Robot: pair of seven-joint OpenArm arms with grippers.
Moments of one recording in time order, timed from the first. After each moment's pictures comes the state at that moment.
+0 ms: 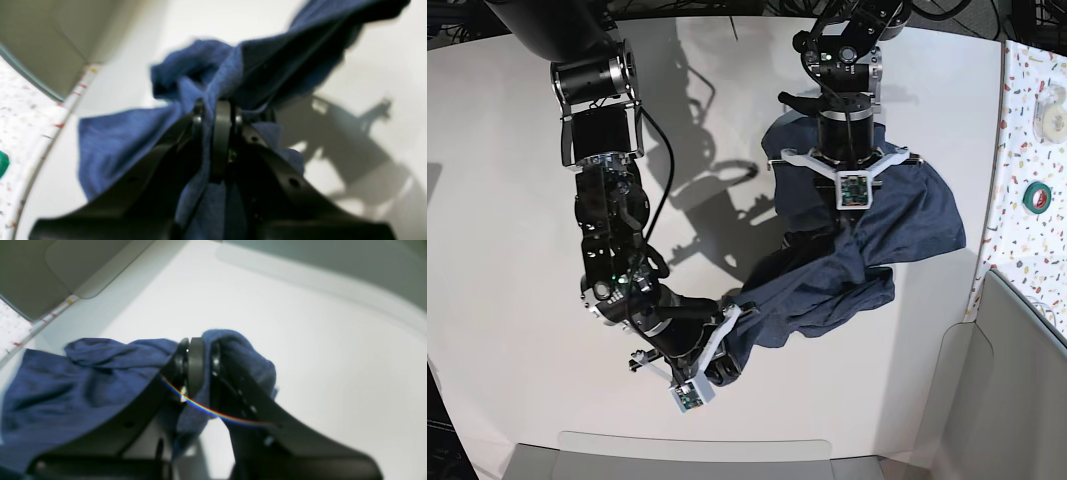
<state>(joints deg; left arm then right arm) 14.1 -12.7 27.8 117.1 7.8 37.2 27.1 28.5 -1.9 -10.0 88.0 12.6 18.9 -49.5</state>
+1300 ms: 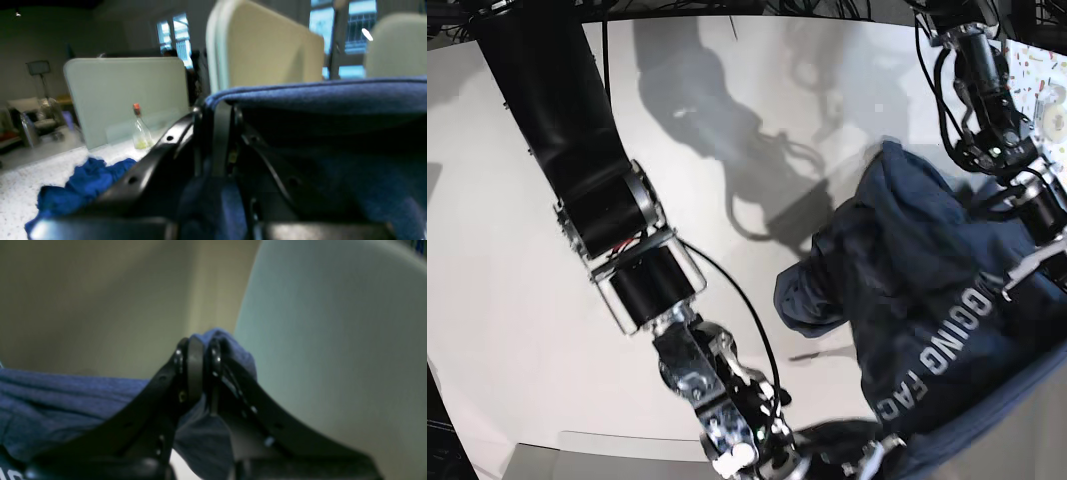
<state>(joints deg) 0.3 -12.0 -22.6 117.4 2.9 23.2 7.8 64.1 -9.3 -32.1 55.3 19.7 10.5 -16.1</state>
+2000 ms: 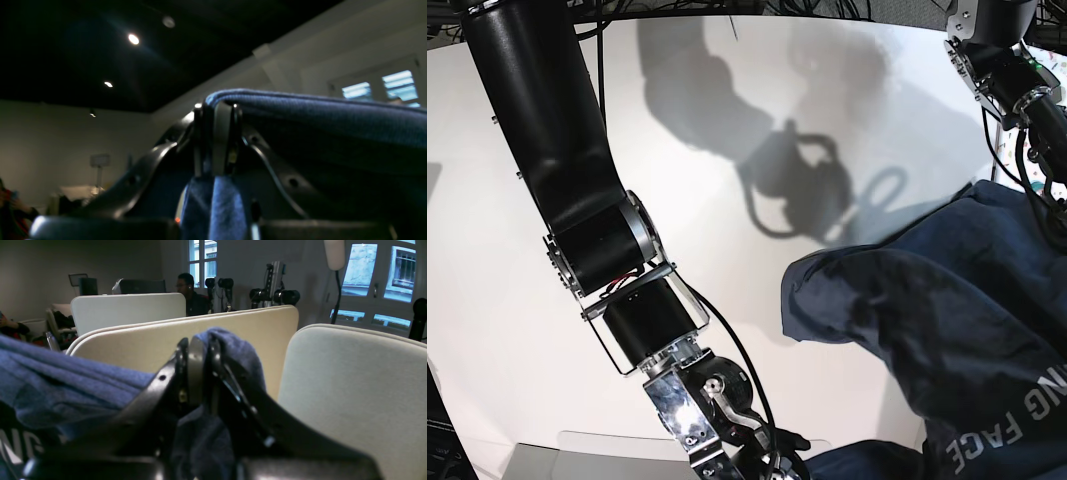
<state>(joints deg) -20.9 -23.5 -29.0 117.6 10.0 17.6 7.6 71.2 -9.9 -33.3 56.2 38.4 10.3 -13.1</state>
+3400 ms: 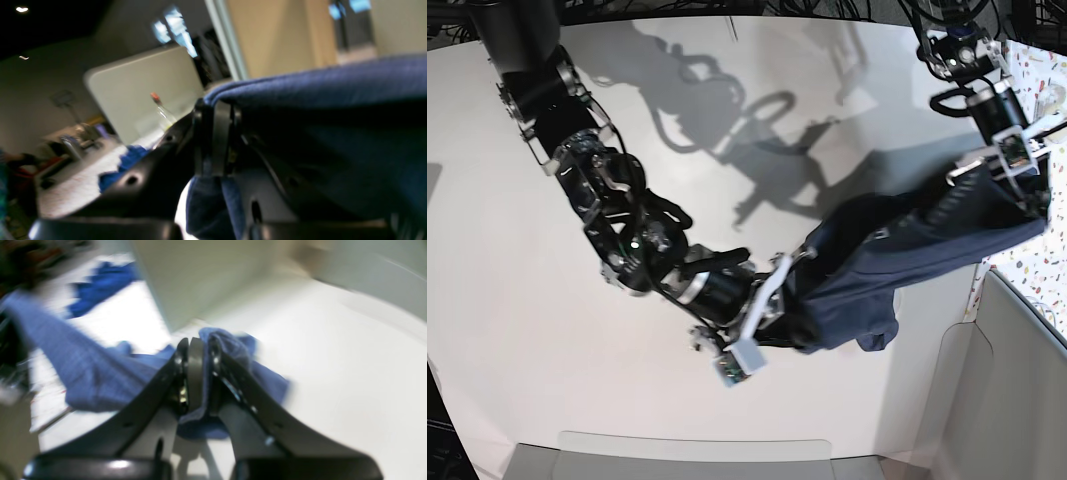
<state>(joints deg) 25.8 -5.3 -19.2 117.5 12.3 20.2 -4.0 31.0 12.9 -34.6 103.1 45.1 -0.2 -42.7</state>
